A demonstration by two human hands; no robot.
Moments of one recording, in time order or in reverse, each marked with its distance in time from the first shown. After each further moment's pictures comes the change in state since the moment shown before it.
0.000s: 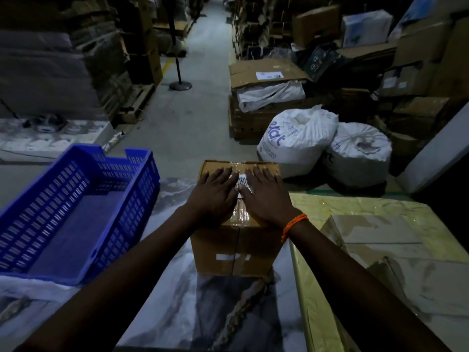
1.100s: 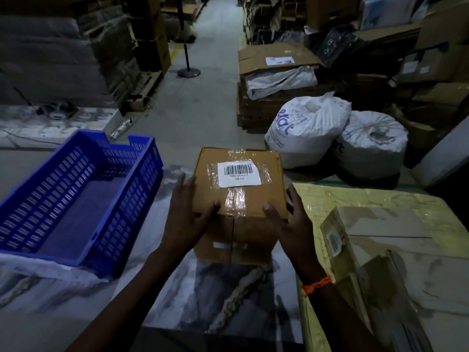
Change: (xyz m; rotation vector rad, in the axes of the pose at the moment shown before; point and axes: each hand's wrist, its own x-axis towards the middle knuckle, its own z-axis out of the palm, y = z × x) left_hand -0.095 0.015 0.025 -0.616 0.412 -0.351; right_hand -0.110 0.025 0.025 0.926 0.311 0.301
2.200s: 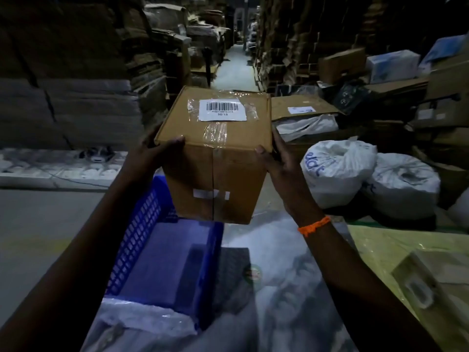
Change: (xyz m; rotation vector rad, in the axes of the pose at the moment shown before) left_hand 0.140 -0.079 -0.345 -0.691 0.050 0.007; right_hand 0.056 -0.254 0.226 0.243 -0.148 -0.391
